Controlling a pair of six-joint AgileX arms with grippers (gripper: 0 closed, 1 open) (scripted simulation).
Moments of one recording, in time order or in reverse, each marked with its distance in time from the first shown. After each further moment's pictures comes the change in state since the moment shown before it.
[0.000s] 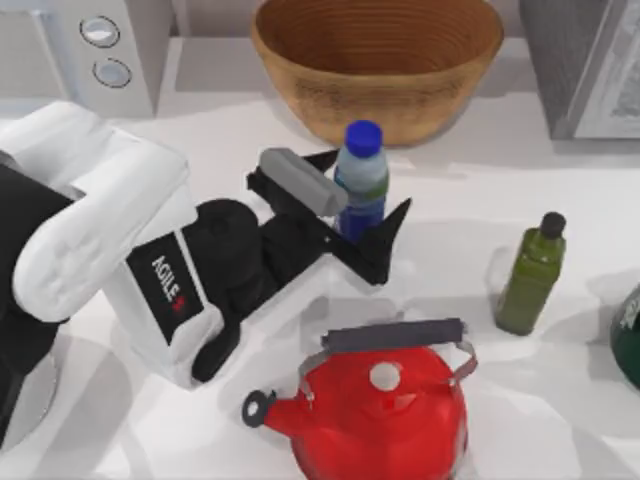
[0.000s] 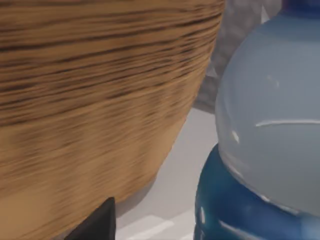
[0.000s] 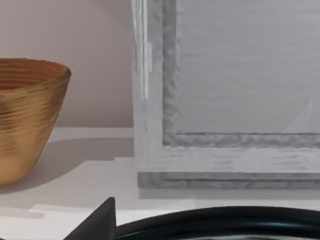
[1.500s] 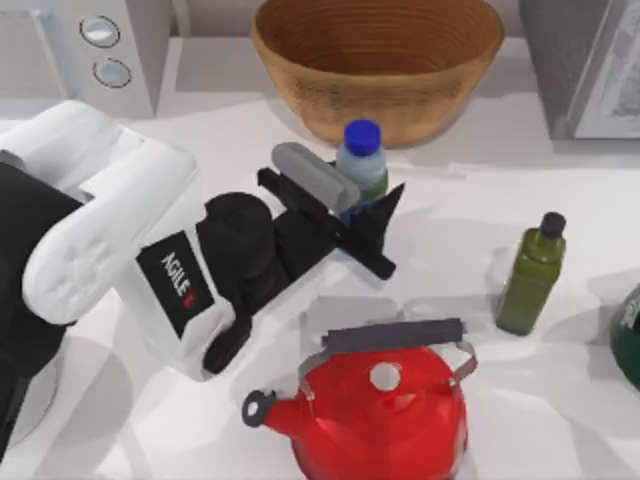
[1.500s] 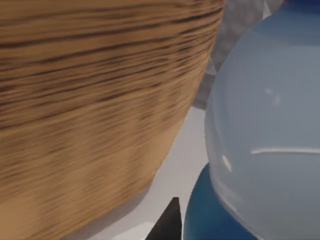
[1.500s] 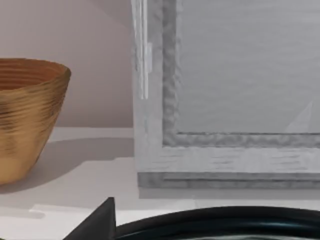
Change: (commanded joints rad) left arm -0.010 0.012 0.048 -0.044 -0.011 0.000; right arm 0.000 0.000 0.000 0.000 0.000 0.000
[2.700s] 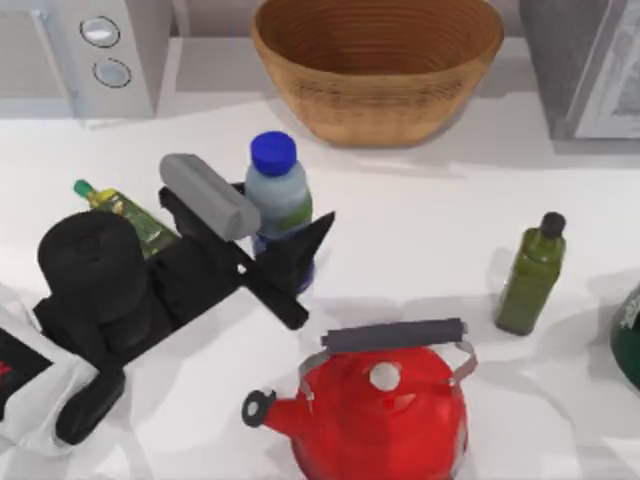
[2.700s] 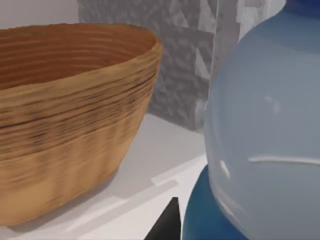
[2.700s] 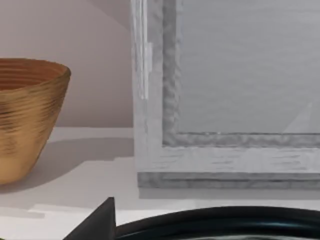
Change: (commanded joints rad) left arm 0.076 -0.633 -0.534 -0.147 0.119 -0.010; right arm 0.000 0.000 0.000 0.000 0.000 0.000
